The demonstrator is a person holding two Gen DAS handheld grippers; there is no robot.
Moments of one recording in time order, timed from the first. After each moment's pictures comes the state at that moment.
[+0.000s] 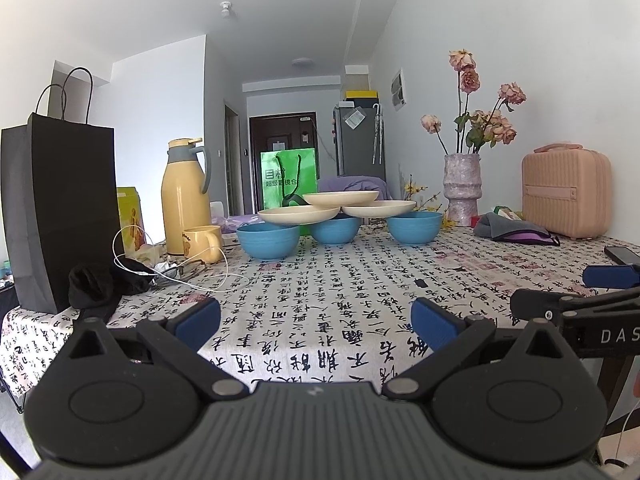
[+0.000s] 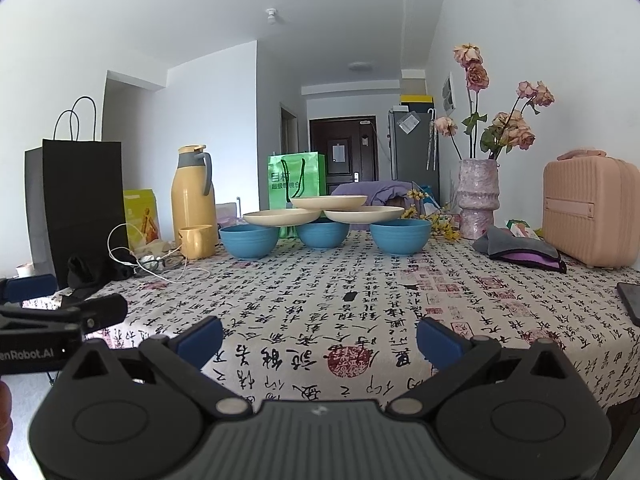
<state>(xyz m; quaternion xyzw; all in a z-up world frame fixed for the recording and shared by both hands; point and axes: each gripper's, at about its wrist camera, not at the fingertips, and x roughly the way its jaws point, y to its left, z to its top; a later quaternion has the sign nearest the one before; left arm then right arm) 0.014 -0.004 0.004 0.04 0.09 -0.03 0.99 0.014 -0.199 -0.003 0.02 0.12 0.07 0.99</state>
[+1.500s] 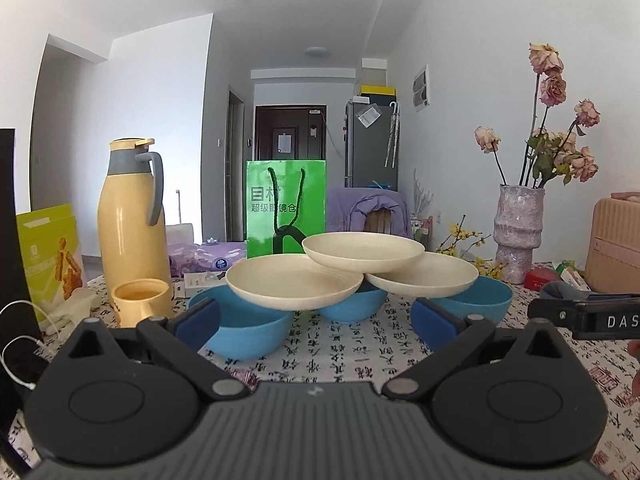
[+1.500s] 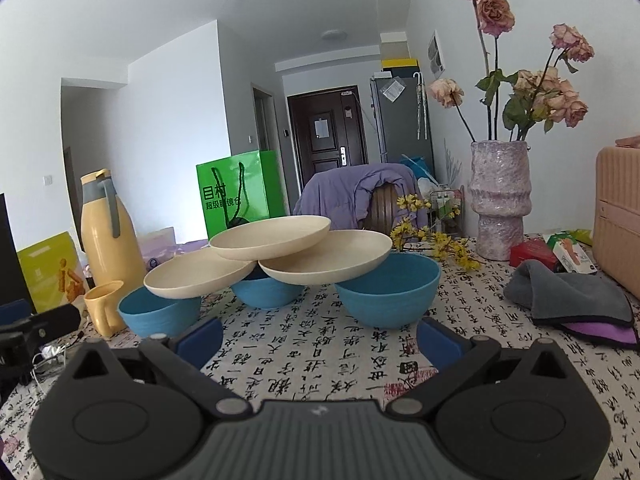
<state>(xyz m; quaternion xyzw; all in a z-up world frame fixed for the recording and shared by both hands) 0.330 -0.016 0.077 0.00 0.10 -0.03 0.99 0.348 -0.260 0.057 0.07 0.18 0.07 0.98</state>
